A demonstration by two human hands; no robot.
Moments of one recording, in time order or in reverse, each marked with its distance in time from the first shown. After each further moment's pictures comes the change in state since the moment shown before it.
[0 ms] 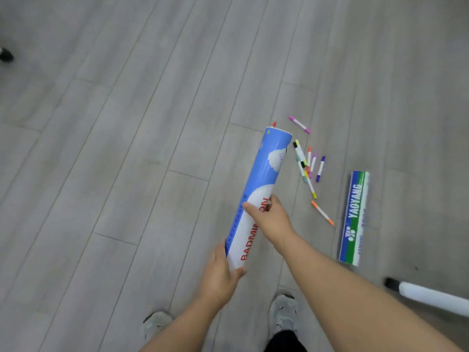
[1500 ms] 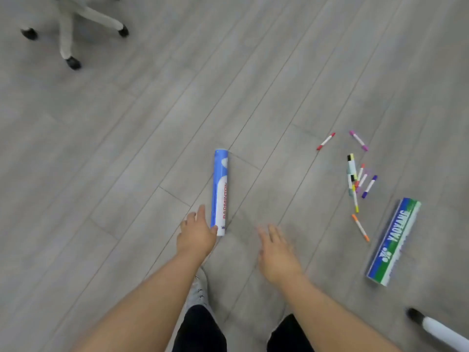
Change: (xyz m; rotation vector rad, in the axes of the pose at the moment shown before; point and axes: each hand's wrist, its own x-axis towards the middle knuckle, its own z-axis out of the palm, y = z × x) left_hand -0.073 -0.042 -0.151 0.359 0.286 -0.376; right_hand -0.139 0.026 0.071 -1.229 -0.369 -0.367
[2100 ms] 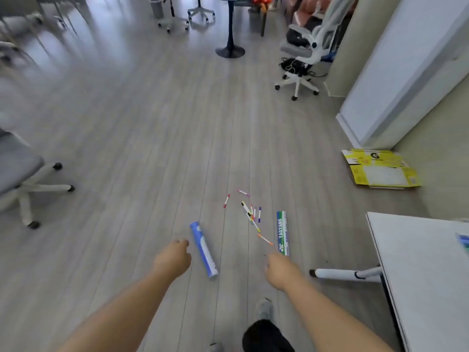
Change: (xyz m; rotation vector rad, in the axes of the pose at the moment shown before) left_hand -0.376 0.157 -0.266 0.454 -0.009 0.540; right_hand -0.461 0.049 -0.230 0.252 0.213 0.421
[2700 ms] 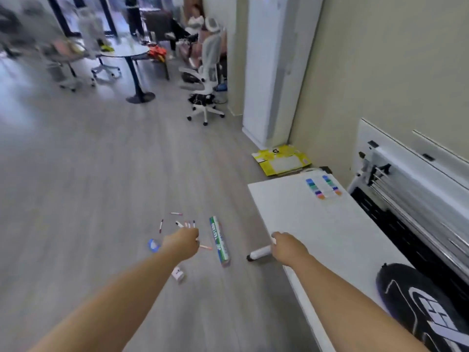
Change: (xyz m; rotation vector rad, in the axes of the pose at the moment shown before) left_hand -0.207 0.293 0.059 0.357 0.096 0.490; right_hand -0.269 0.293 -0.014 0.315 0.226 0.300
